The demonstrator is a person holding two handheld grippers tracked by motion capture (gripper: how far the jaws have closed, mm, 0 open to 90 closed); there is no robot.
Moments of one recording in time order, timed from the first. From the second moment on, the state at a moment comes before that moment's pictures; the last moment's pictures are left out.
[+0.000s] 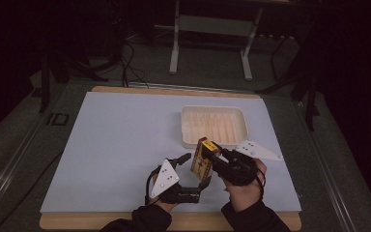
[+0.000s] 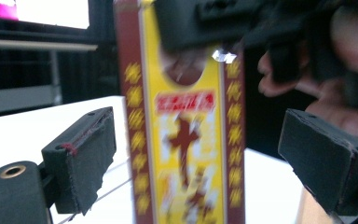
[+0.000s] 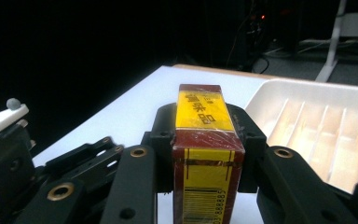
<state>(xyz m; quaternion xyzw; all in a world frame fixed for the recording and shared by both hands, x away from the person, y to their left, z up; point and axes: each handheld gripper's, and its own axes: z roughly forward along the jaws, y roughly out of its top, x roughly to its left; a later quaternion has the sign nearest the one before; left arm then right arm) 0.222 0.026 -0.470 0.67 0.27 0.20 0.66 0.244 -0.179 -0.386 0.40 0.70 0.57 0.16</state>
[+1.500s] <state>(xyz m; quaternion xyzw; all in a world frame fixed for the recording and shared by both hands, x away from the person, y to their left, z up) 0.222 0.068 -0.496 0.69 0.35 0.22 0.59 0.352 -0.176 -0.355 0.45 0.60 0.53 0.39</state>
